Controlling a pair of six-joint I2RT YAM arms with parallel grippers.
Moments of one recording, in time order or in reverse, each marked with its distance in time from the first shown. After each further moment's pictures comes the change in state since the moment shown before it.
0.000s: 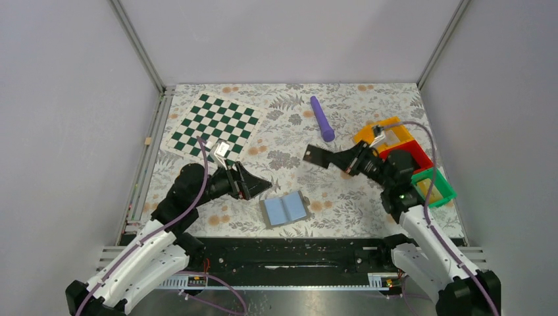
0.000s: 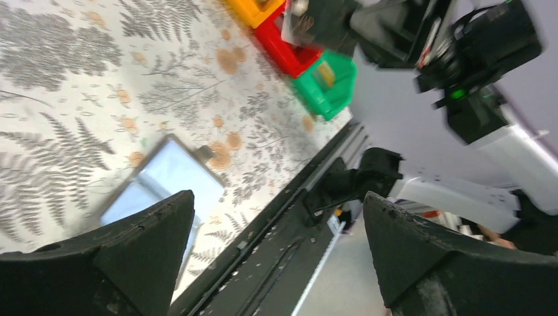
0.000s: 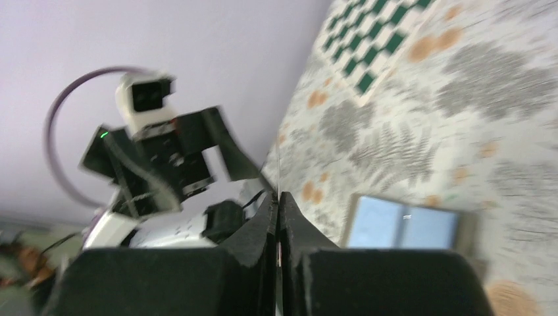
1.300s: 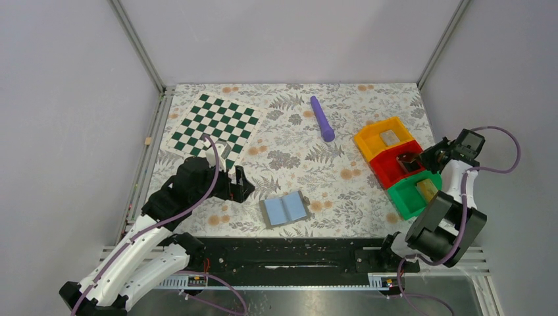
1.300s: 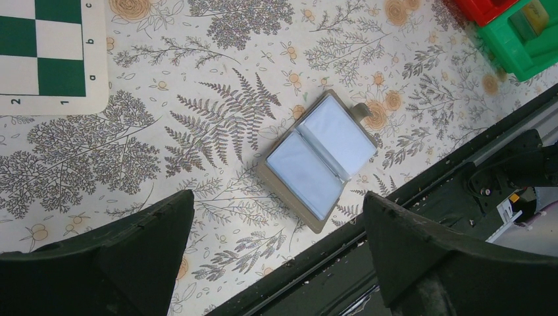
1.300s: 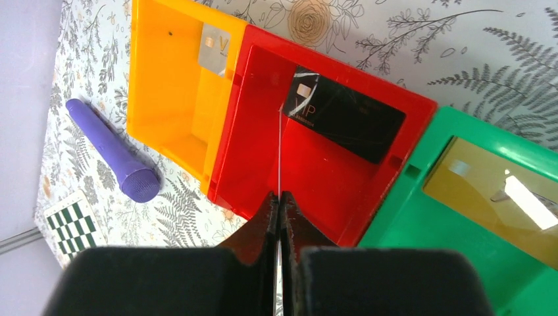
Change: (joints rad) left arm 0.001 0.051 0.240 -0.554 -0.311 0.453; right arm -0.927 0.512 0.469 -0.744 0.233 -0.480
